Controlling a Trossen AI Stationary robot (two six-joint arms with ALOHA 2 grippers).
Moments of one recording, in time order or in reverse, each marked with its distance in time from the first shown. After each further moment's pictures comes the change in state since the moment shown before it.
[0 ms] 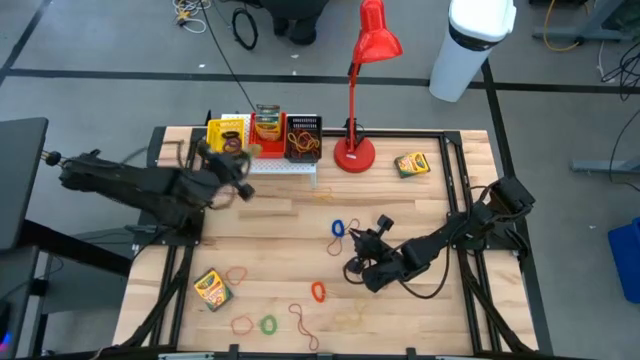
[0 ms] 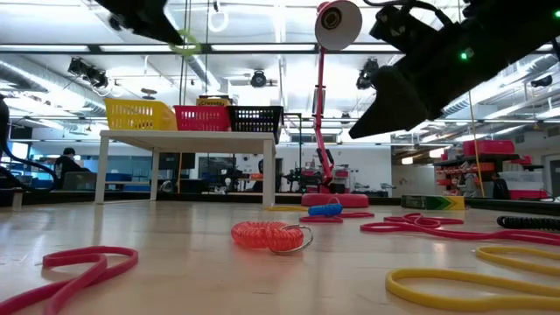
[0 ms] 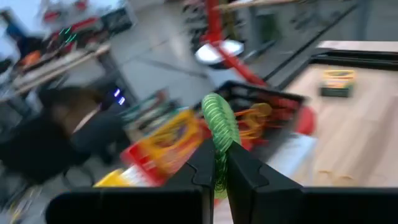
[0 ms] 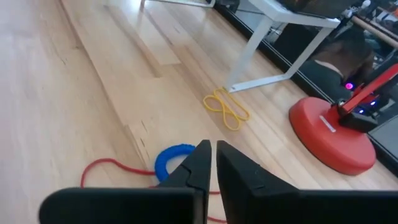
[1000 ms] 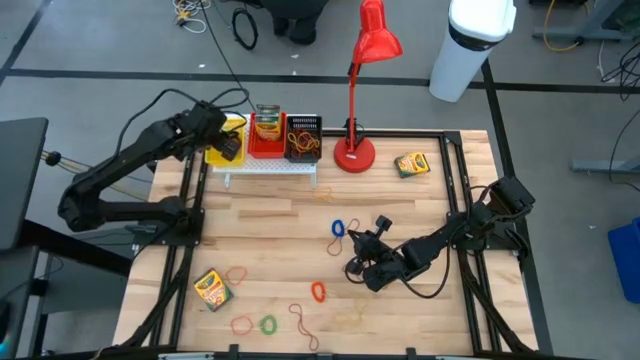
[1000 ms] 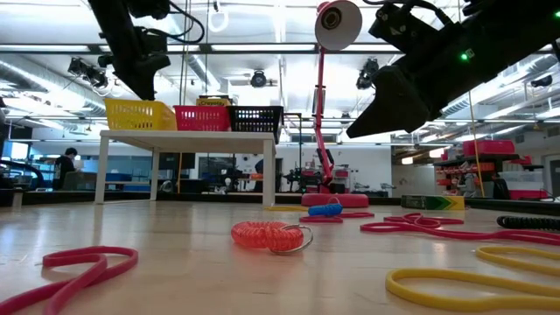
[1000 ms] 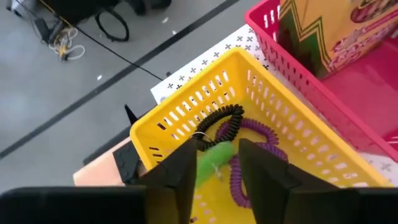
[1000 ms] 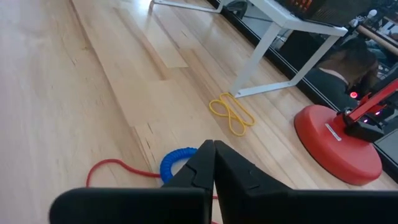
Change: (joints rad) left arm 0.903 0.140 0.219 -0.488 0.624 0.041; right arm 0.000 0.000 -0.017 0.071 -0.010 -0.075
